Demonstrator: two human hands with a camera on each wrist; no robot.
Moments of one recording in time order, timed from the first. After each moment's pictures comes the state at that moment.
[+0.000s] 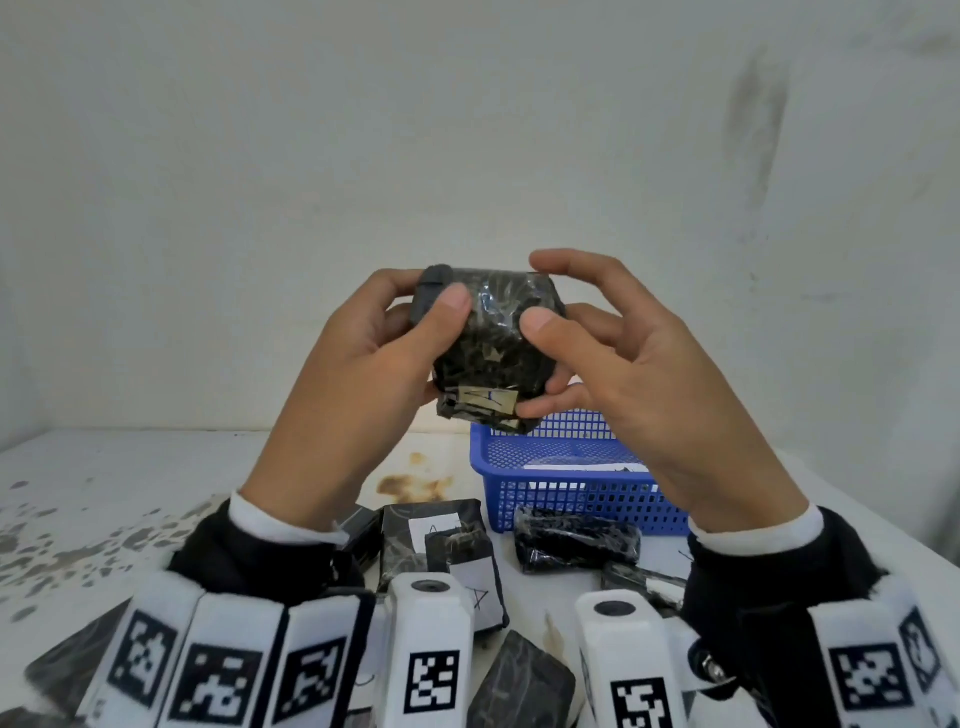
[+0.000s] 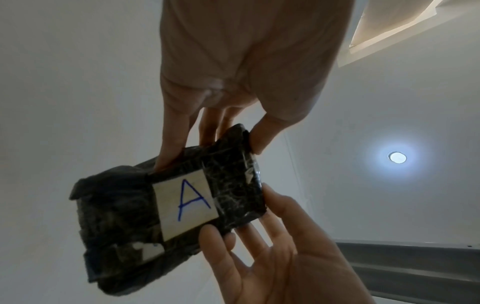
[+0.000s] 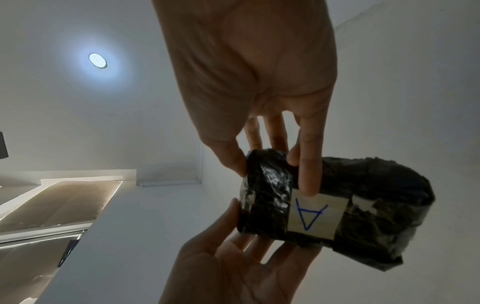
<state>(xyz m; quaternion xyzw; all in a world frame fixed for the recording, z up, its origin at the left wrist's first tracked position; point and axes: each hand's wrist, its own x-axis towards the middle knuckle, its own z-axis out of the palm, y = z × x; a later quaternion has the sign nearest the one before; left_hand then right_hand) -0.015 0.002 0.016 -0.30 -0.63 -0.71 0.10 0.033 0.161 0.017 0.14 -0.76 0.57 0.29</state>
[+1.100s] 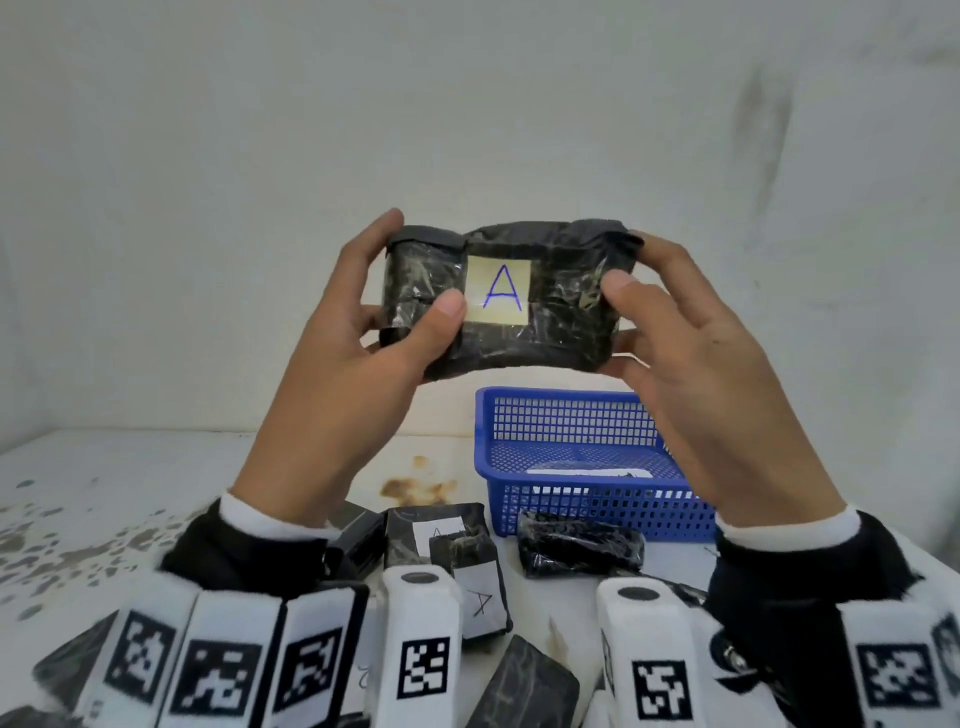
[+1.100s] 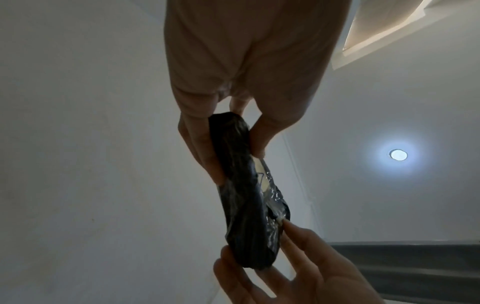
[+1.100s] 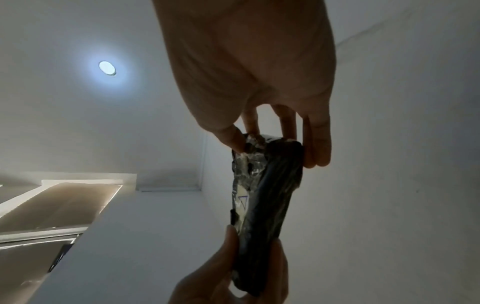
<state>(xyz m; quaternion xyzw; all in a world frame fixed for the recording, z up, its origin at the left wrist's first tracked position) -0.023 -0.007 0.015 -0.30 -0.62 -0.71 0.16 0.033 0.175 0.021 0.14 -0.70 0.62 0.34</state>
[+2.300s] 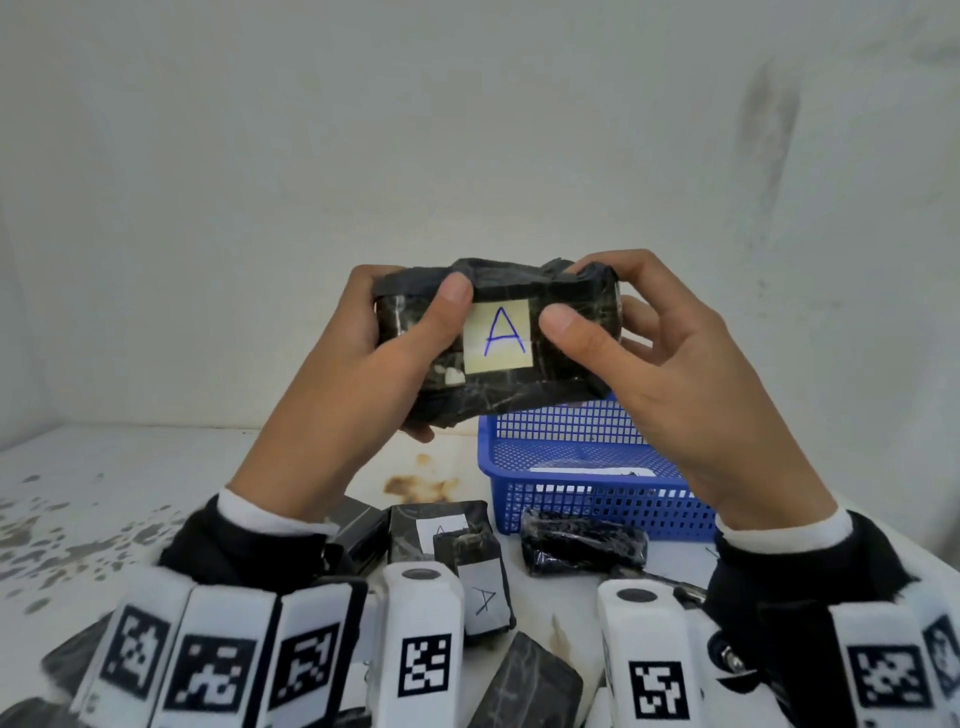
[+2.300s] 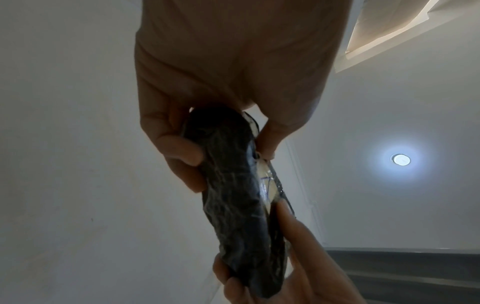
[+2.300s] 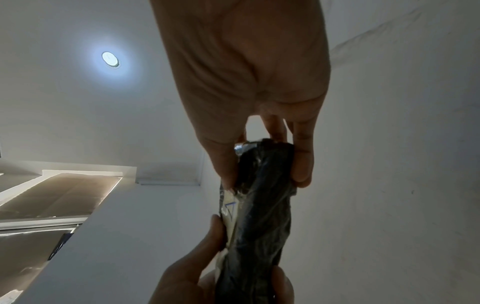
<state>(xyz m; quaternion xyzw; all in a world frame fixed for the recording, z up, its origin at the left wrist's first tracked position) -0.019 -0.009 0.017 -0.27 -0.68 -0.67 0.12 0.036 0.169 0.018 0.17 -0.75 0.55 0.32</state>
